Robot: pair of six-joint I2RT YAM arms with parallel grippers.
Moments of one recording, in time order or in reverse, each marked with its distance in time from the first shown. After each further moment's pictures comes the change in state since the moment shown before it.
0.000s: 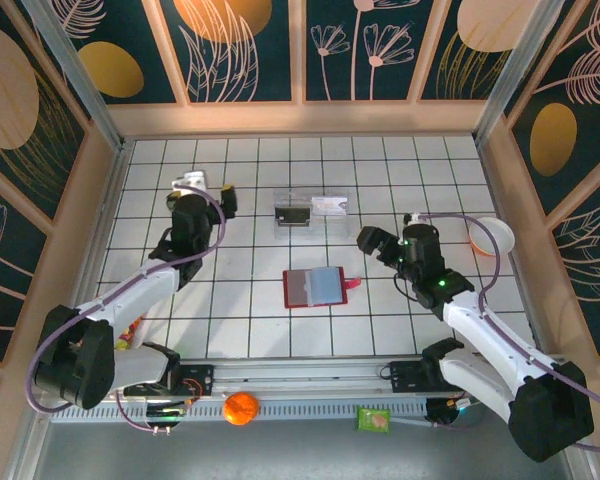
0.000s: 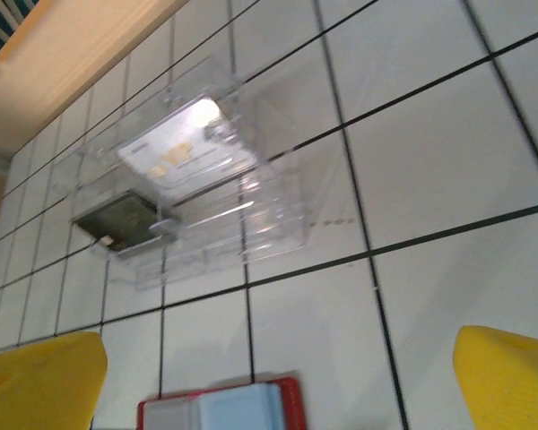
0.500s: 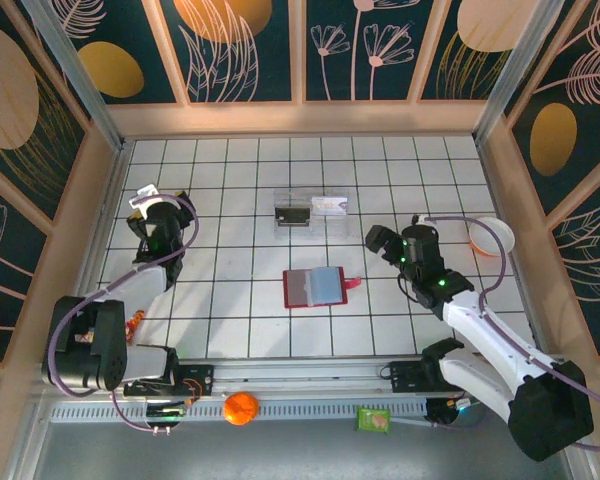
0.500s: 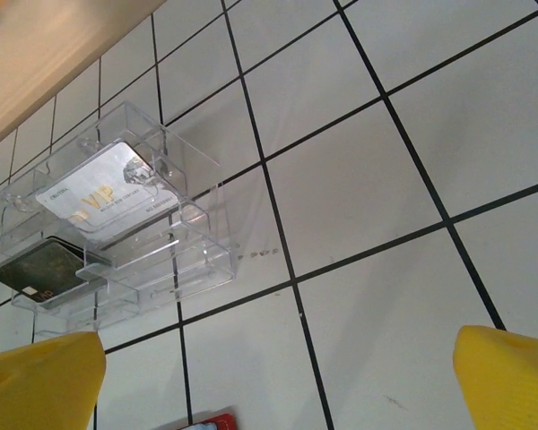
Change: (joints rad) left arm 0.248 0.087 -0.106 0.163 -0.077 -0.061; right arm -0.003 0.007 0.002 -0.039 0.150 -0.003
